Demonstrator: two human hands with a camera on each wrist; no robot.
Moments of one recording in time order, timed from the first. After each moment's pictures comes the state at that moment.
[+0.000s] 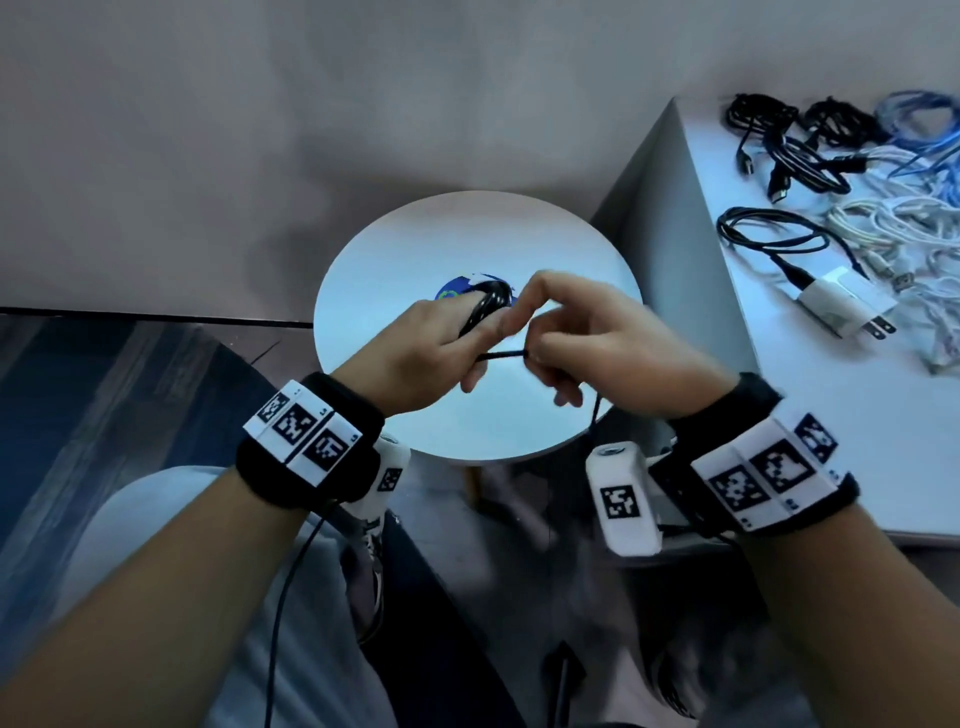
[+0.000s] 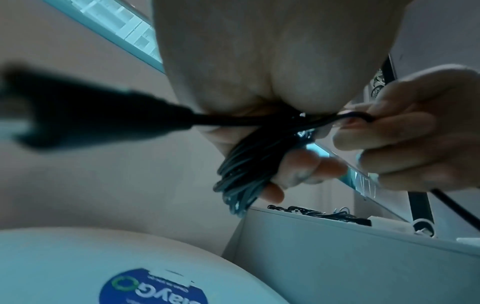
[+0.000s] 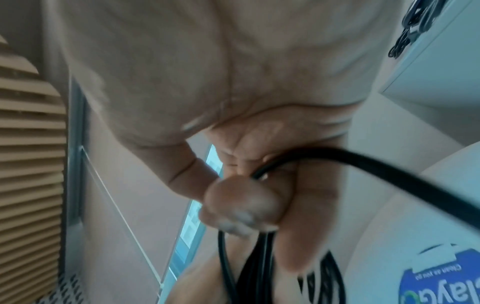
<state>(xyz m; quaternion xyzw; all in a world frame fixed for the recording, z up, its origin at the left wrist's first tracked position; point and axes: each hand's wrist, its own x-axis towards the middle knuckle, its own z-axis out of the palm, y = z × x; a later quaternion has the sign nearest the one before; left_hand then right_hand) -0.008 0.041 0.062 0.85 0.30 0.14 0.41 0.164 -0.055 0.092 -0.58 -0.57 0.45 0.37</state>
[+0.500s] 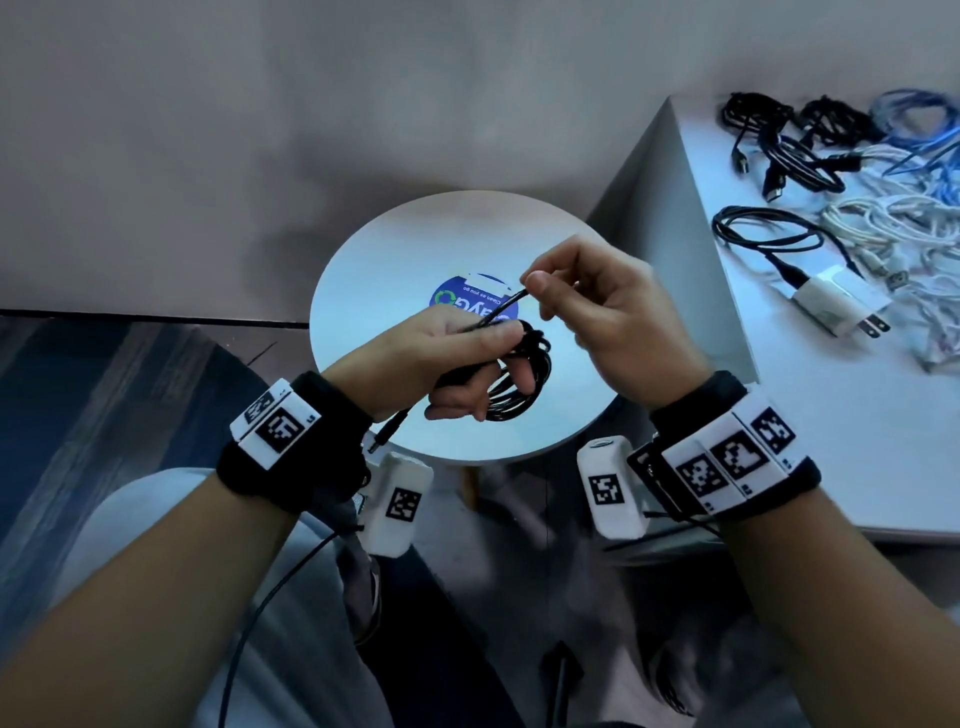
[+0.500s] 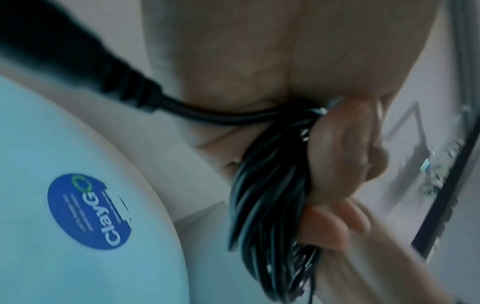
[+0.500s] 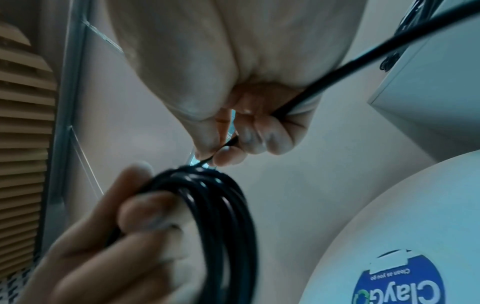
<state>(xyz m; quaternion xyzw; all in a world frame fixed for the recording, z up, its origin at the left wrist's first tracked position) -0.009 0.036 0.070 0.69 0.18 0.08 0.70 0.172 -0.042 0.077 -0.59 -0.54 0.30 0.52</state>
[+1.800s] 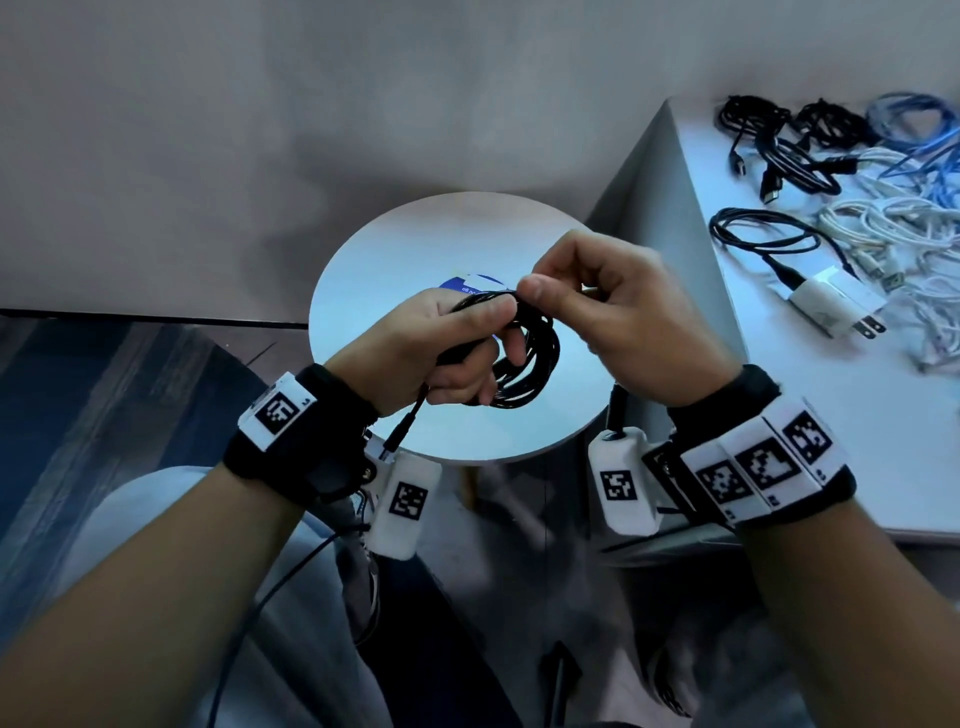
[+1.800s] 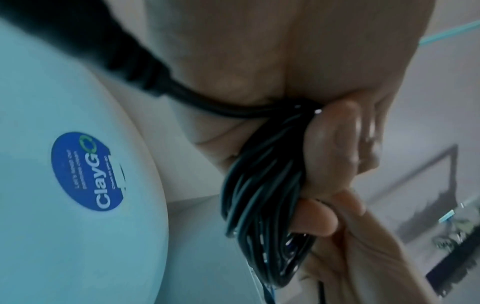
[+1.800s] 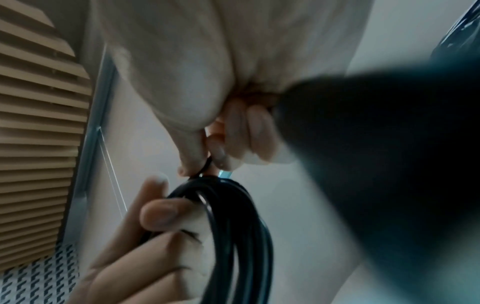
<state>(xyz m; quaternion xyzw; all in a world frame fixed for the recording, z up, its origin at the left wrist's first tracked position) -0.004 0.039 0.069 0.63 0.17 0.13 0.75 0.174 -0.052 0.099 -0.60 -0.59 0.28 0.46</state>
